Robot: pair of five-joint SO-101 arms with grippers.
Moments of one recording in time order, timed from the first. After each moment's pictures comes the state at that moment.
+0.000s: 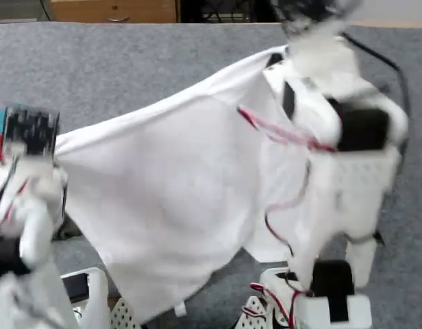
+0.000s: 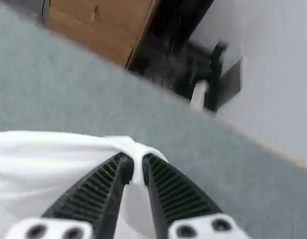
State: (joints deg) left arm -20.9 -59.6 26.8 83.2 -23.5; right arm -3.3 -12.6 -25.4 83.4 25.4
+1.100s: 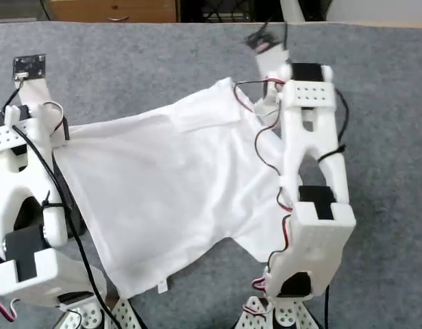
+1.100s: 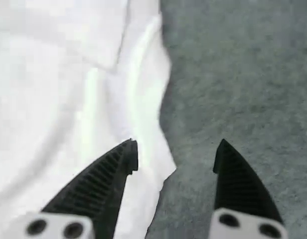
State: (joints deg) left arm -24.3 -0.4 13.1 60.6 -9.4; right arm 0.1 22.5 -18.6 83.0 32.4
